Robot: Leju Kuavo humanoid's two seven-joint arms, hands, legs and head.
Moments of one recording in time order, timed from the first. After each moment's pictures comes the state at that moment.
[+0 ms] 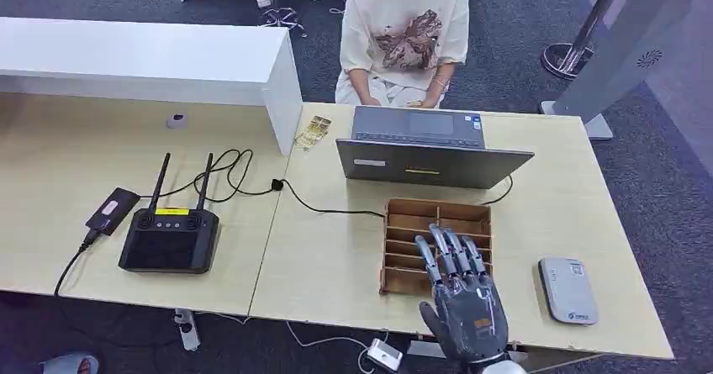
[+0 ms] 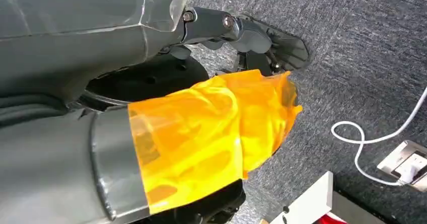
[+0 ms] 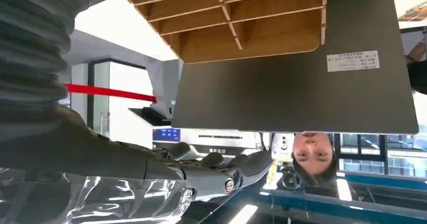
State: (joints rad) left arm -0.09 -0.29 1.37 -0.29 -0.69 0.00 -0.25; right arm 0.10 -0.27 0.72 -1.84 1.57 -0.21 0.44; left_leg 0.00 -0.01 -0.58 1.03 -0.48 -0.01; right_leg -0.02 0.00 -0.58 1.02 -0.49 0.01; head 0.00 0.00
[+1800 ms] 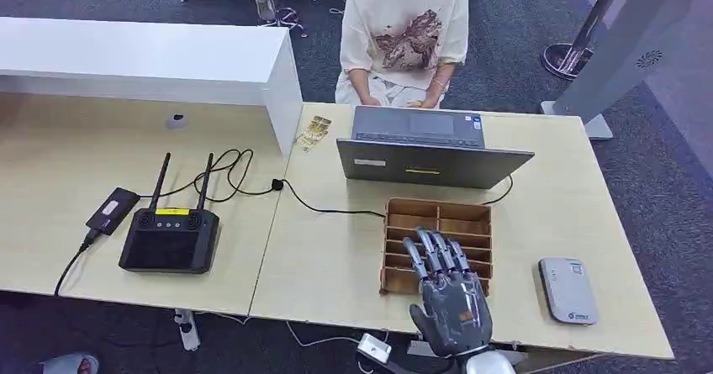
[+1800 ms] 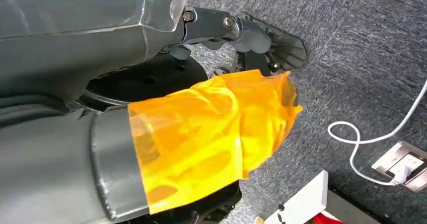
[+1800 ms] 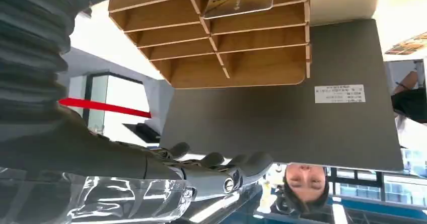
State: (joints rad) left arm -0.09 -0.29 1.37 -0.29 -0.66 0.00 -0.25; right arm 0.12 -0.16 0.64 -1.77 1.57 -0.14 0.33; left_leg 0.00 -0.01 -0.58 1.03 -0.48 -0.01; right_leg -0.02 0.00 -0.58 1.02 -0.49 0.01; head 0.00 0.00
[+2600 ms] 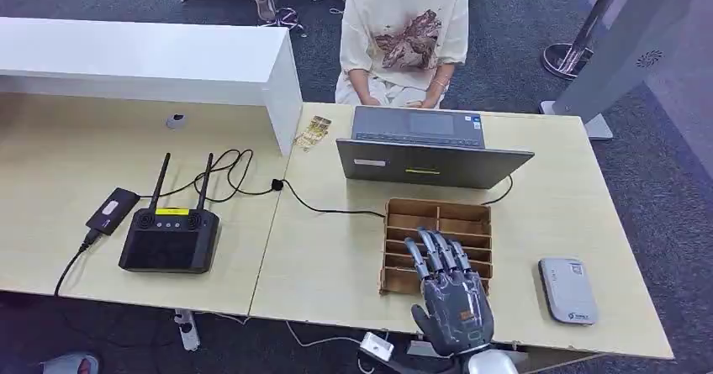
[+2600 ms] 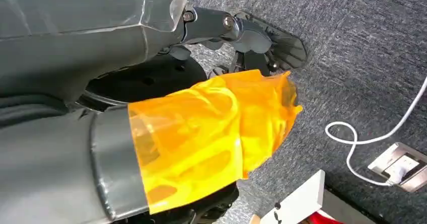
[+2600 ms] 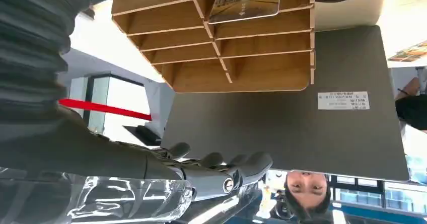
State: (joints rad) left arm -0.09 -0.29 1.38 -0.29 -0.65 0.00 -0.25; right arm 0.13 -0.15 0.61 -1.78 1.57 -0.12 0.30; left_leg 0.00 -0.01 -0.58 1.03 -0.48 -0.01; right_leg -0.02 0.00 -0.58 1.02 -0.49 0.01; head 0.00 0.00
